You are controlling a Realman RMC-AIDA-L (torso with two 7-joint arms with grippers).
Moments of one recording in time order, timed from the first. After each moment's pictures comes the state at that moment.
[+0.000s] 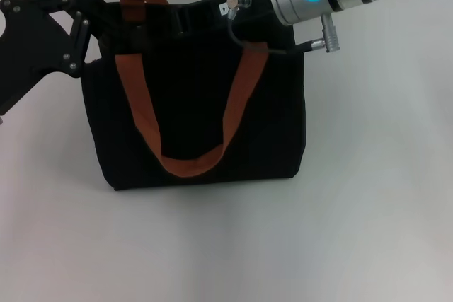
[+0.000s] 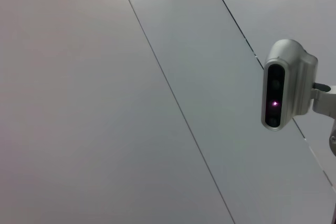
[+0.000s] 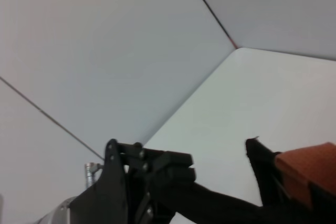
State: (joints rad) left arm -0.44 -2.07 0.43 0.34 1.52 1.72 -0.34; right arm 0.93 2.08 -1.40 -0.87 -1.80 -1.19 2.52
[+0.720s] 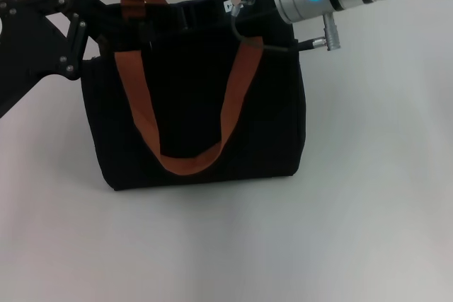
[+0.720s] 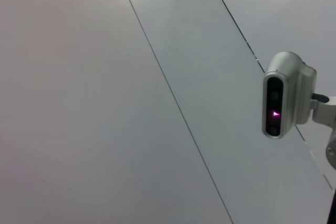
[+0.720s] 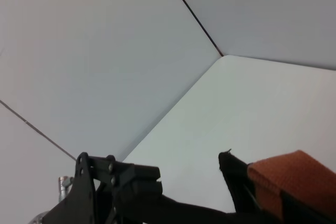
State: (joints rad) left arm -0.43 -2.07 0.43 0.34 1.52 1.74 -0.35; right arm 0.93 2.08 -1.40 -0.86 -1.81 -1.14 2.52
